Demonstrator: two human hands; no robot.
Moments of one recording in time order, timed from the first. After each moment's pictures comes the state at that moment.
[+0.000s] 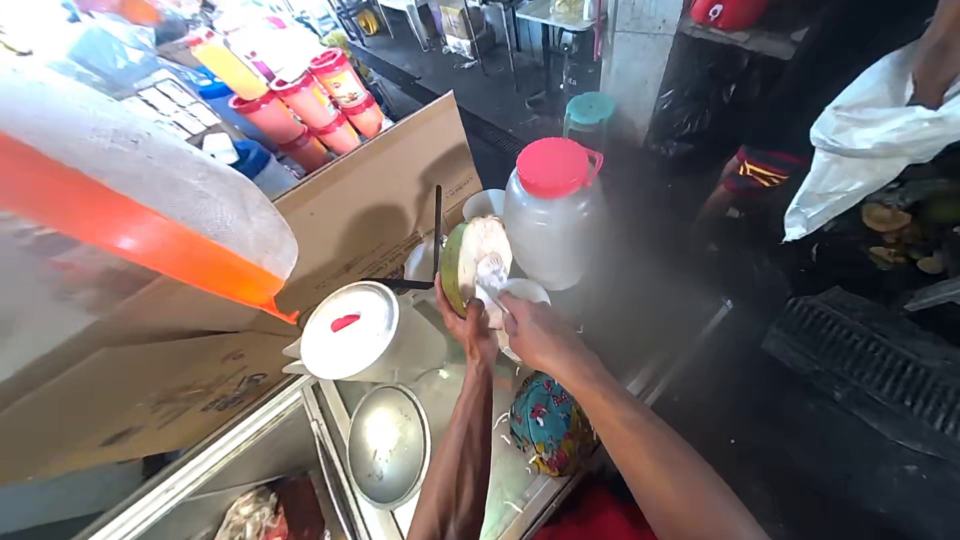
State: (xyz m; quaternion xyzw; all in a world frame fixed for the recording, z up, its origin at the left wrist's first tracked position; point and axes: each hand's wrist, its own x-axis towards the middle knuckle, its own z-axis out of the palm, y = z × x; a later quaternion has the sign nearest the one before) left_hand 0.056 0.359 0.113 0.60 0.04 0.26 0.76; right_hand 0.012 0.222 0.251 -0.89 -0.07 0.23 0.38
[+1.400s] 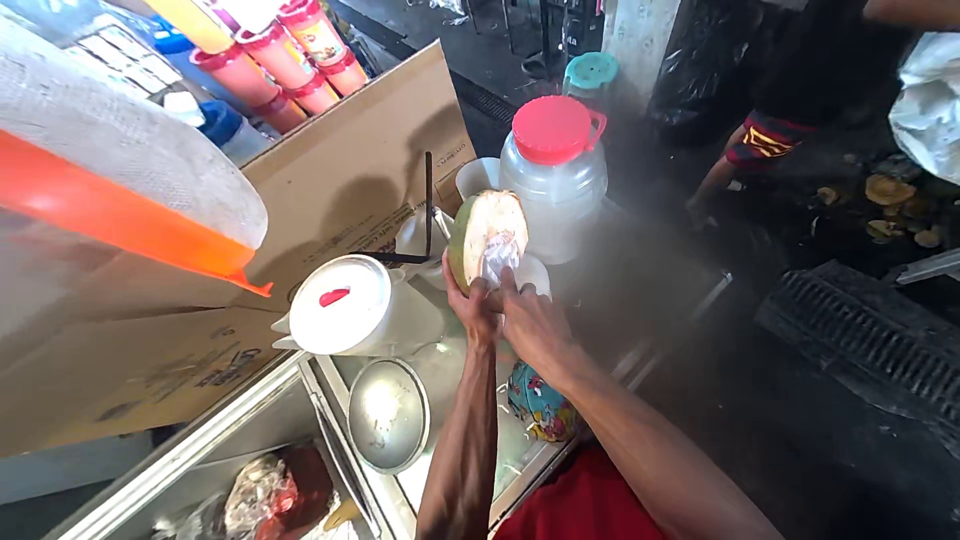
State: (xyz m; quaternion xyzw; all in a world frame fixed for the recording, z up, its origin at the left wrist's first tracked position) left_hand 0.044 0.353 0.110 0.57 0.03 0.20 0.80; right_hand -0.004 0.245 0.232 -0.95 -0.03 0.21 0.25
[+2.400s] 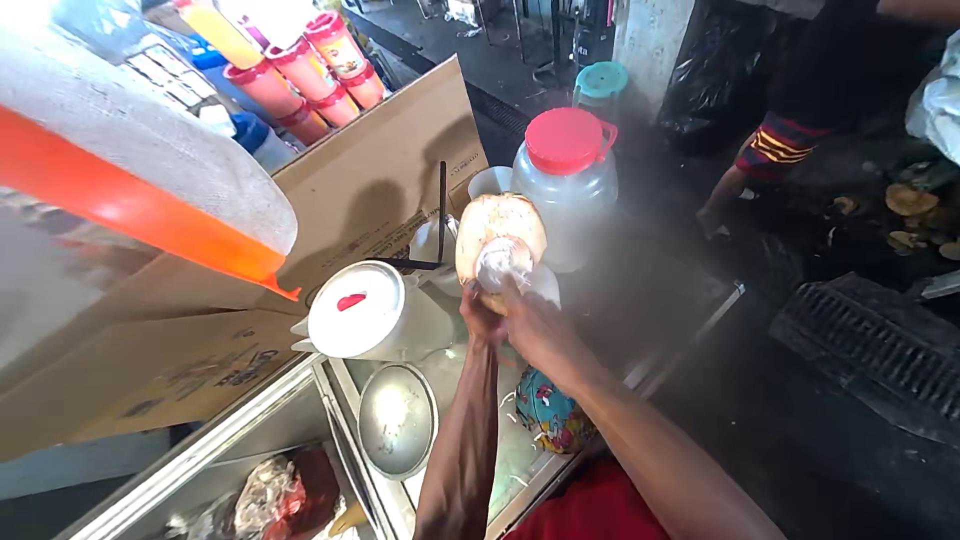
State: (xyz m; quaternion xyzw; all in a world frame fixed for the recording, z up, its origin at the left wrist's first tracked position) left_hand 0.046 0.357 0.127 0.37 0.04 0.06 0.93; right_hand 0.002 0.244 0.226 -0.93 -0.06 0.19 0.31
